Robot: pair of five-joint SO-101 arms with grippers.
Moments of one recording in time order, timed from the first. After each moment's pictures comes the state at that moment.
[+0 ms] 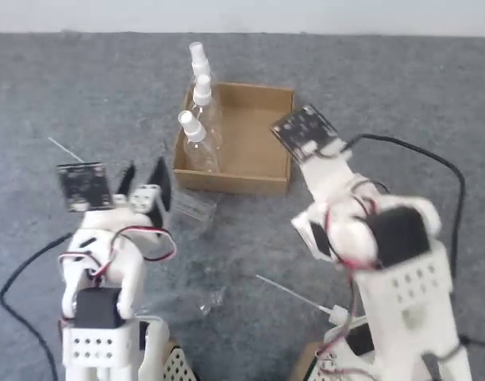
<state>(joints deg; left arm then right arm) -4.5 -81.1 70.2 48.4 11.4 -24.8 -42.8 11.1 100.4 15.2</state>
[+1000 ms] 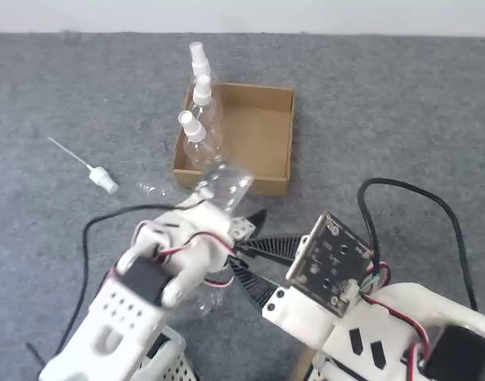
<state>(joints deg) 27.5 -59.1 61.0 54.4 0.7 -59.3 -63.1 11.1 85.3 6.2</state>
